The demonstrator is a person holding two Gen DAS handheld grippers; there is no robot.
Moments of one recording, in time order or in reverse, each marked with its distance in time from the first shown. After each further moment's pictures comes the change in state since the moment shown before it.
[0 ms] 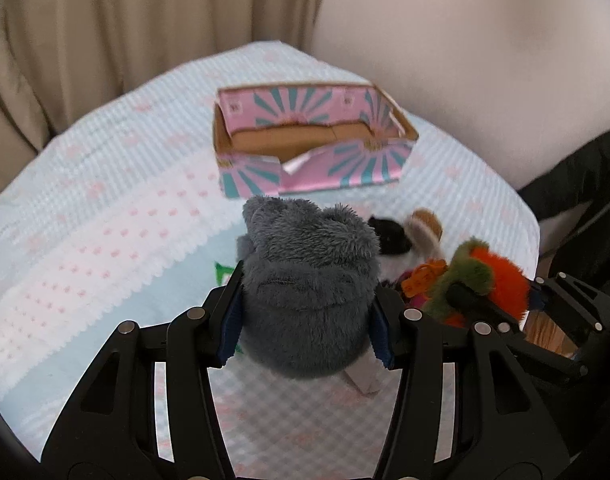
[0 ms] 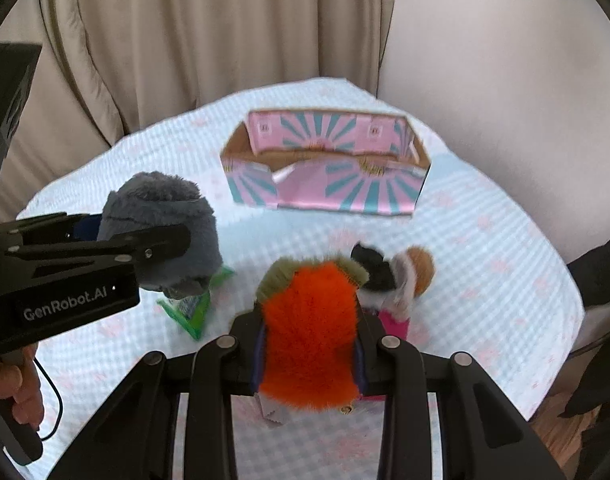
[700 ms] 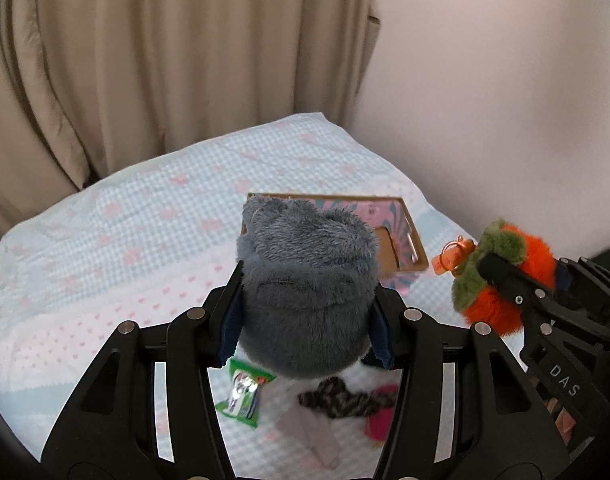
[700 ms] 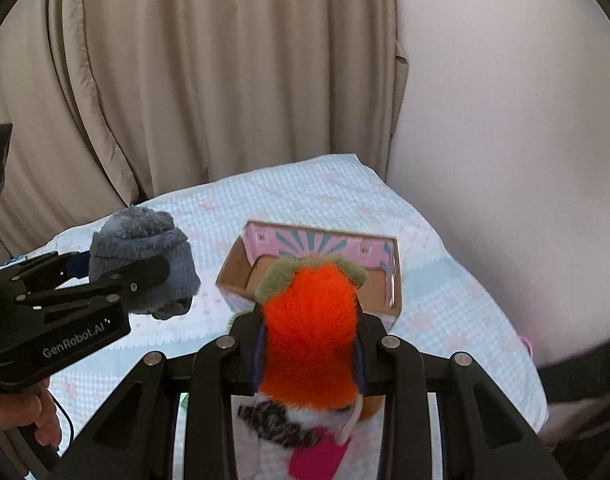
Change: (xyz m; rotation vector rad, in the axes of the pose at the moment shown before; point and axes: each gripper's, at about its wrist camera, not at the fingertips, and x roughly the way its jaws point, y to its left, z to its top) left arm -0.037 -0.034 0.139 -0.135 -0.144 0.150; right arm -0.046 -0.057 0.153 -0.080 -0.134 0.081
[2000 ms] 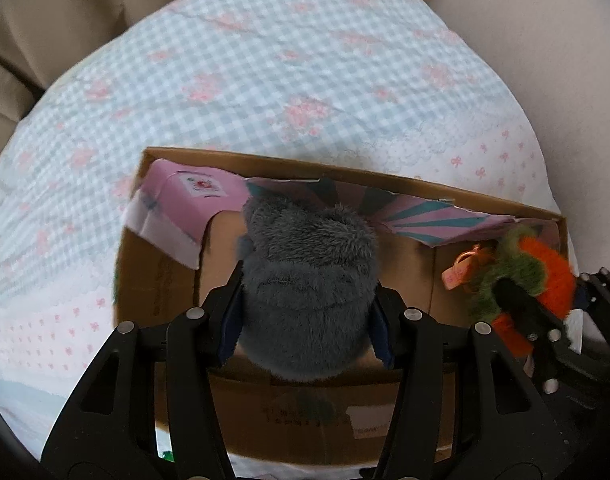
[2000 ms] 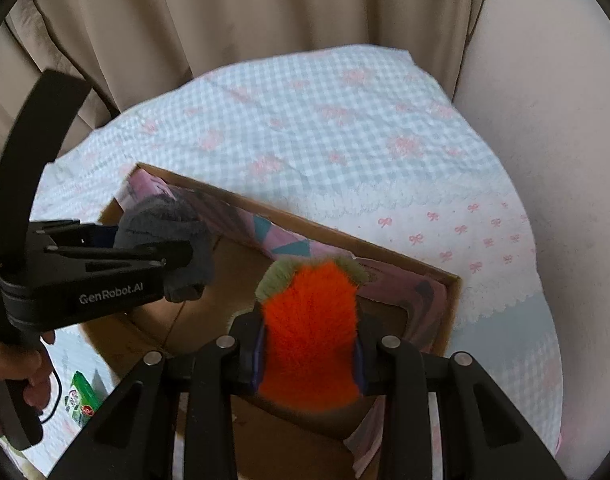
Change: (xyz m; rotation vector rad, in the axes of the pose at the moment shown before) left arm 0.371 0.000 0.055 -0.116 0.502 0.129; right arm 0.332 -0.105 0.044 -0.130 0.383 0.197
